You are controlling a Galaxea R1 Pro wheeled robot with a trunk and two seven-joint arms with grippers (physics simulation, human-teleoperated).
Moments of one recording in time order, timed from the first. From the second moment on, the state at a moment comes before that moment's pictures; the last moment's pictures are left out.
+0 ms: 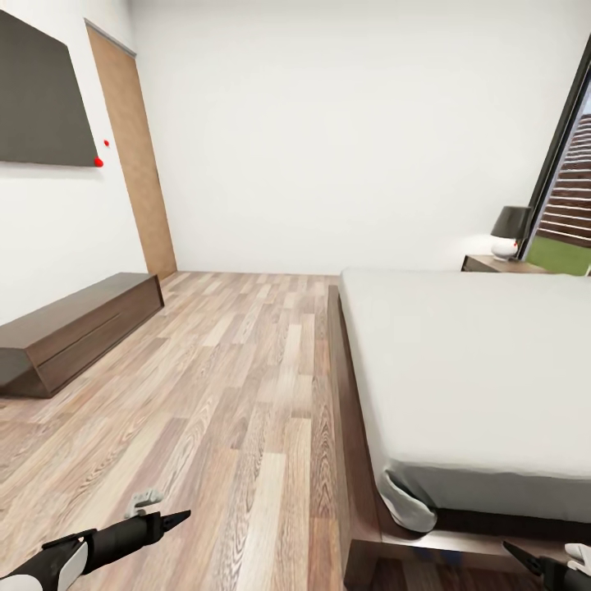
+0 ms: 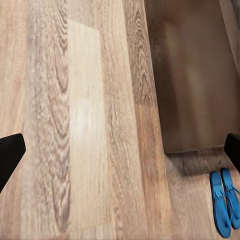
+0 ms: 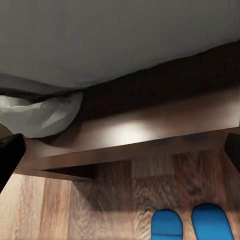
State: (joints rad) left arm -0.58 0.28 0.36 -0.16 -0.08 0.13 -0.90; right arm -0.41 -0.53 -0.78 -0.15 0.17 -0.01 0.96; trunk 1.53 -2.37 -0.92
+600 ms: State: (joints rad) left arm -0.58 0.28 0.36 -0.16 -0.08 0.13 -0.90; right arm -0.41 -0.53 -0.78 -0.15 0.17 -0.01 0.96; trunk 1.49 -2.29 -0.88
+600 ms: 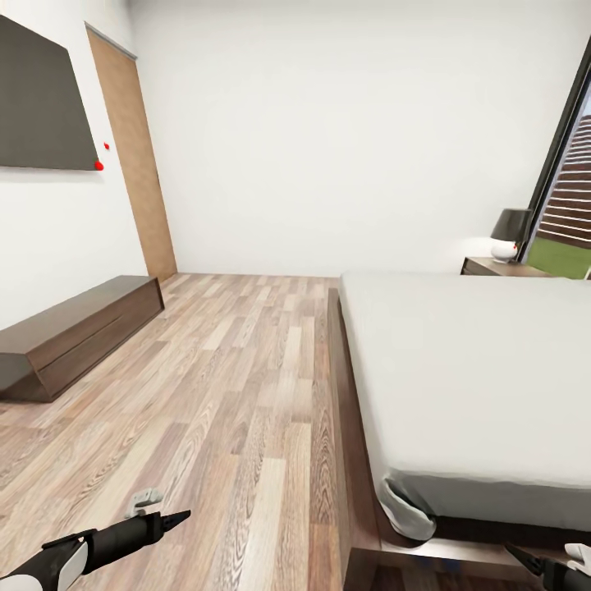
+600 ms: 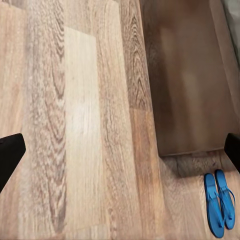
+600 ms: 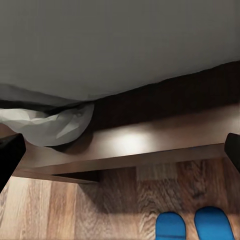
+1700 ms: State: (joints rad) left arm -0.58 0.28 0.36 -0.15 -0.08 0.13 -0.90; right arm -0.41 -0.53 -0.78 -0.15 0.17 -0.01 0.96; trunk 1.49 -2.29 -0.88
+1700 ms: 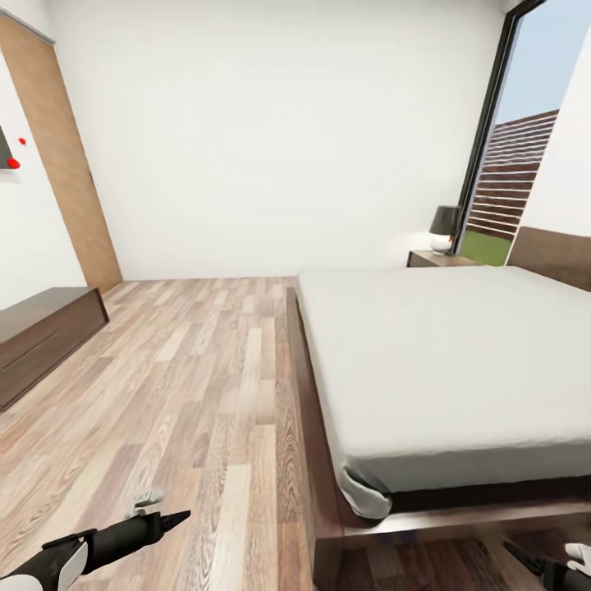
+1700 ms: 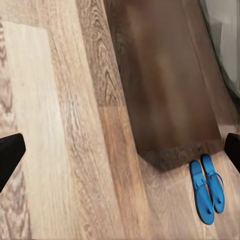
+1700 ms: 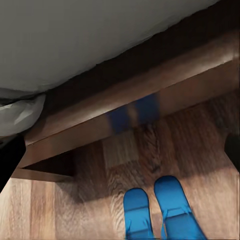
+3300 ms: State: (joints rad) left arm -0.58 0.28 0.36 -0.15 -0.08 0.13 -0.90; right arm -0.41 -0.53 -0.78 -0.15 0.17 -0.01 0.96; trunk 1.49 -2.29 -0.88
